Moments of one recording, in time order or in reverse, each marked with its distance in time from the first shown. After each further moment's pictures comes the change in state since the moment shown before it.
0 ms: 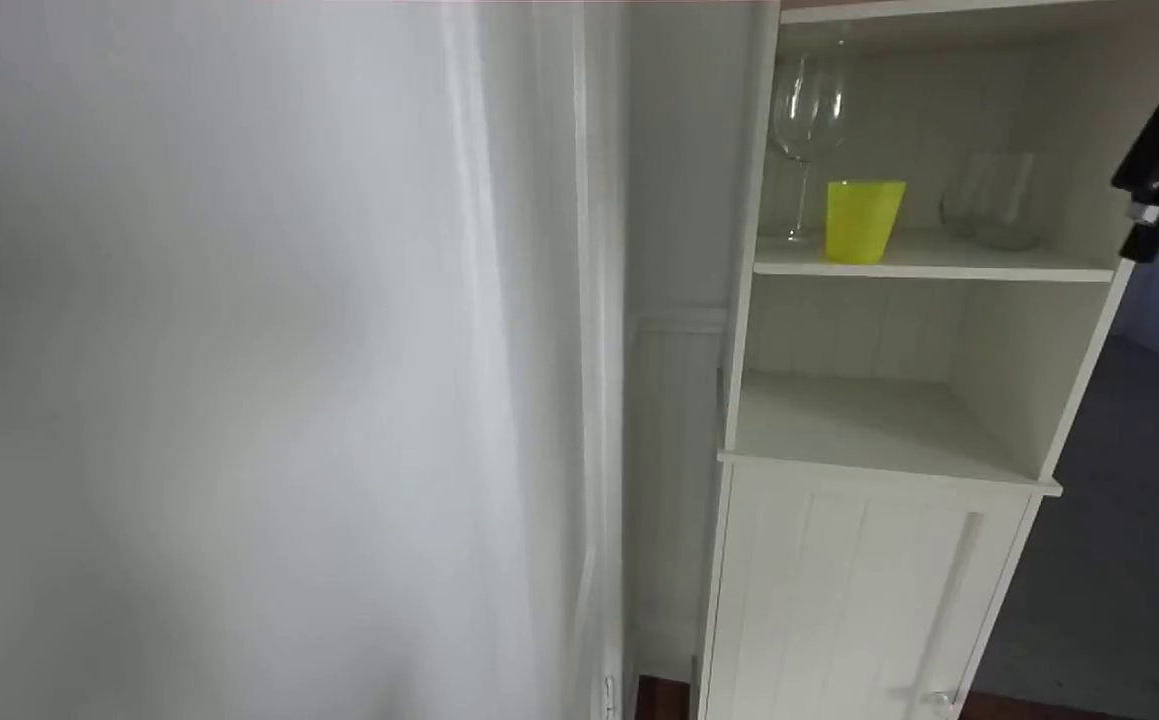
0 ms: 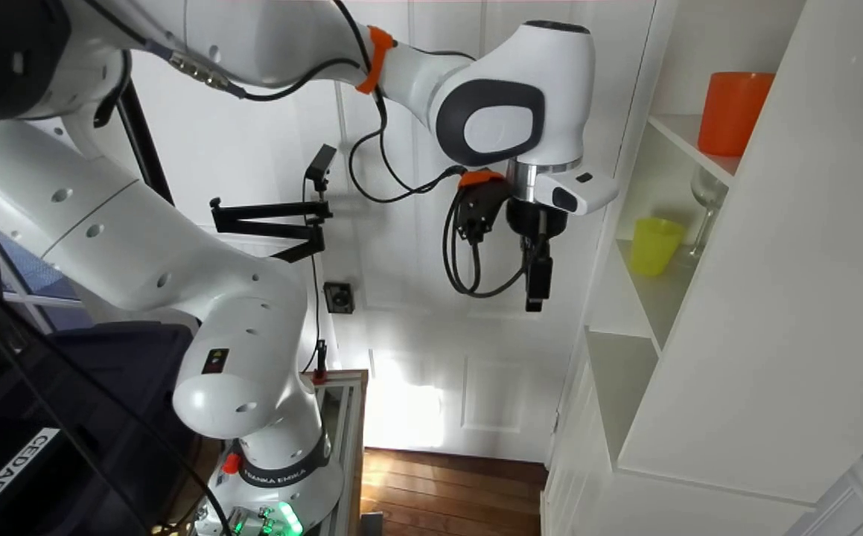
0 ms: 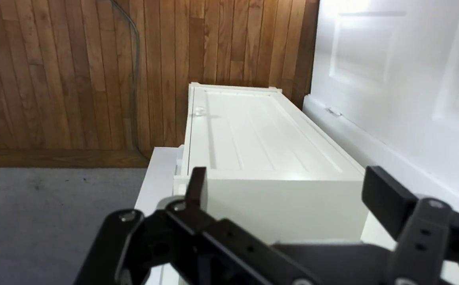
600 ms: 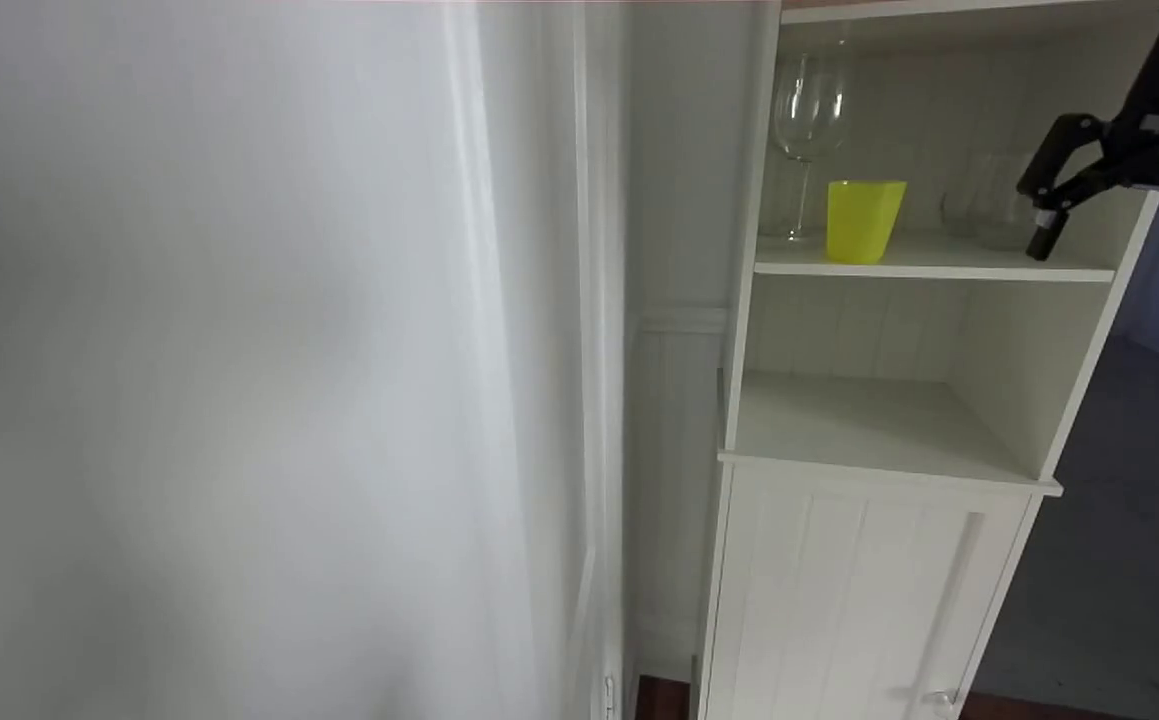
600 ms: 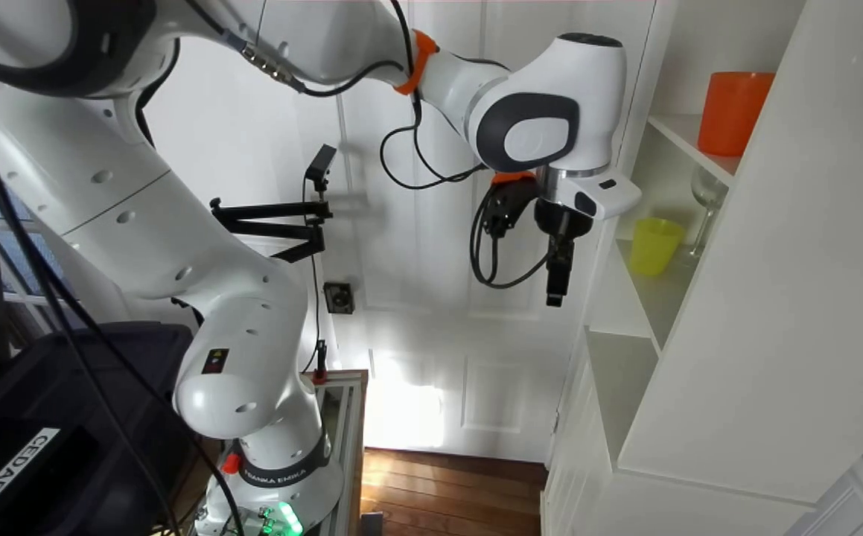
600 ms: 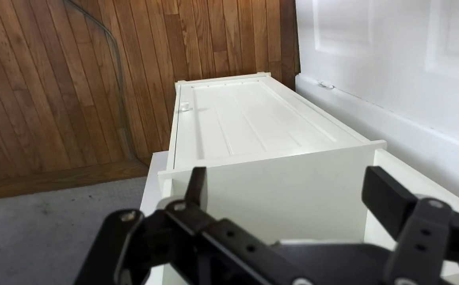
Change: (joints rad) arm -0.005 0.158 0.026 0.091 0.020 0.084 0.166
